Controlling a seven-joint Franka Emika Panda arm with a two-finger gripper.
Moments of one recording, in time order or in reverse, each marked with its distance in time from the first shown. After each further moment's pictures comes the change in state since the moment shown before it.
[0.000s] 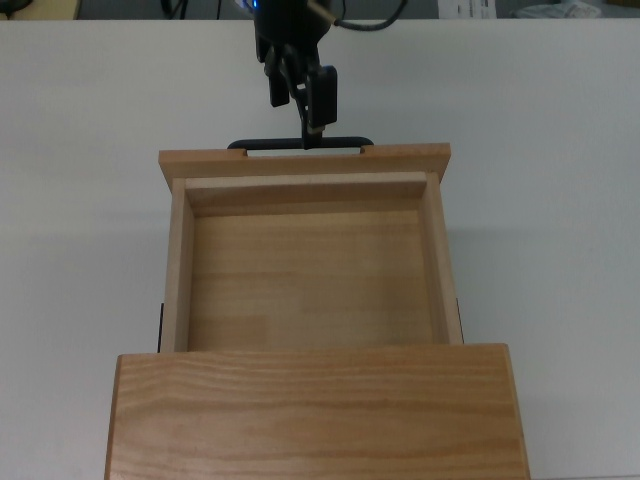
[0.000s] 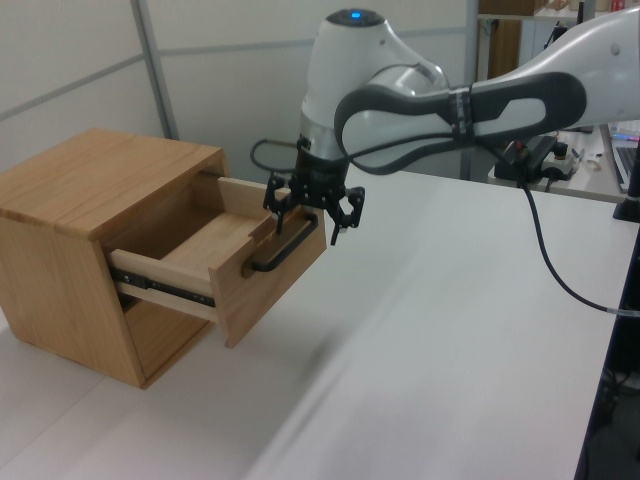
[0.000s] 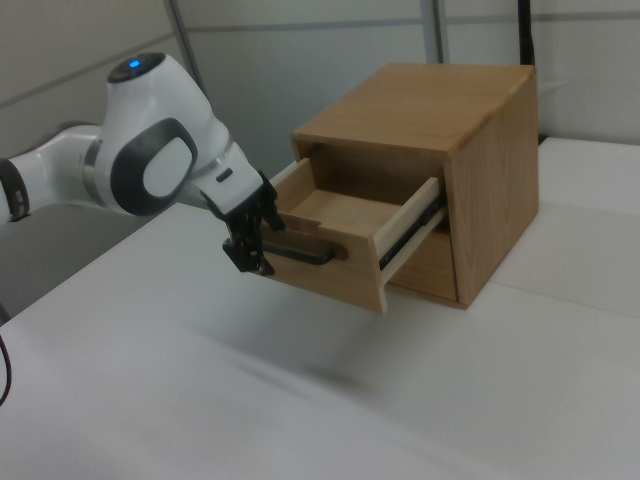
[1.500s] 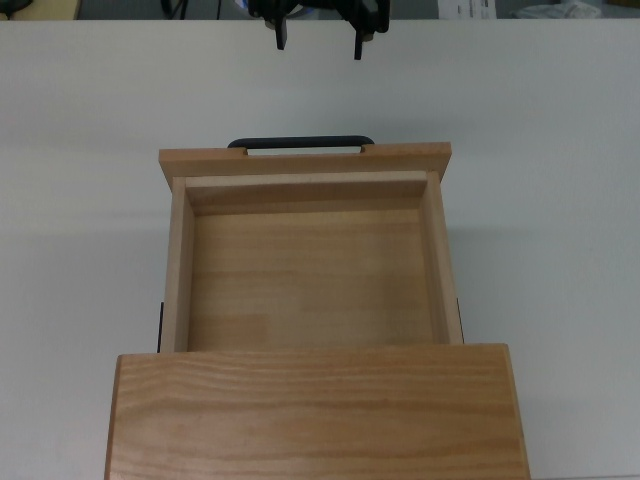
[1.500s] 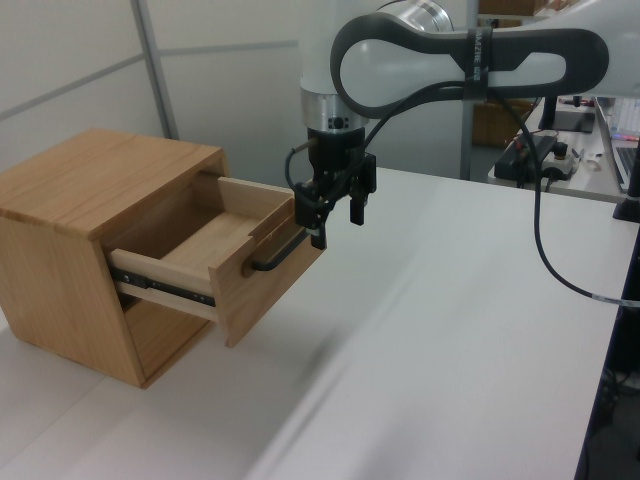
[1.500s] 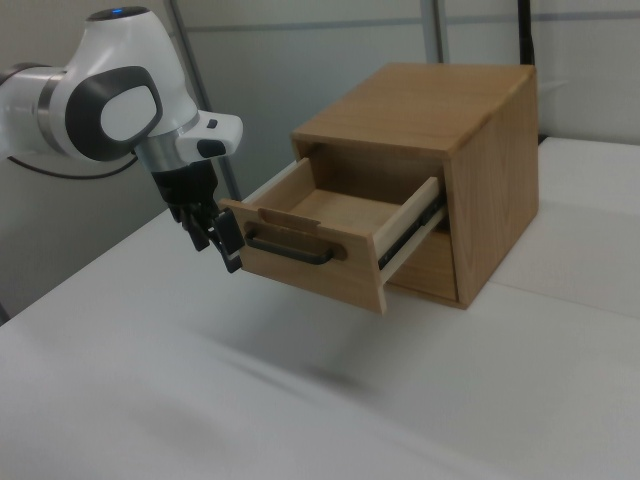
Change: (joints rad) arm 0.012 -0.002 0.028 0.170 0.040 -0.460 -0.944
